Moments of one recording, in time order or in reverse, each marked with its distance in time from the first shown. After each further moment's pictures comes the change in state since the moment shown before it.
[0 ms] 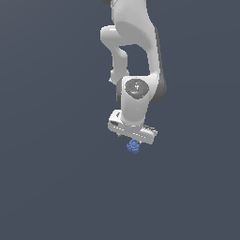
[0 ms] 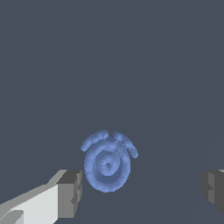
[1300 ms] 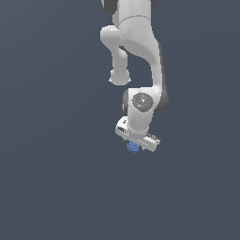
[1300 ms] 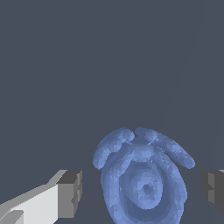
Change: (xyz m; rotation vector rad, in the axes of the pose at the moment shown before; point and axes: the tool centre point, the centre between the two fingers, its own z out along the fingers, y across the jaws) arm -0.011 -0.024 0.052 0.005 -0.006 0.136
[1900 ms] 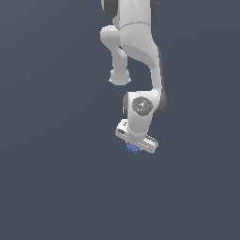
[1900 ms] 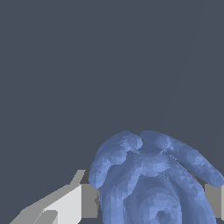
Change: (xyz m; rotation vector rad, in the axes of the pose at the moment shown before) arm 0.000 -0.001 0.017 0.000 0.000 0.001
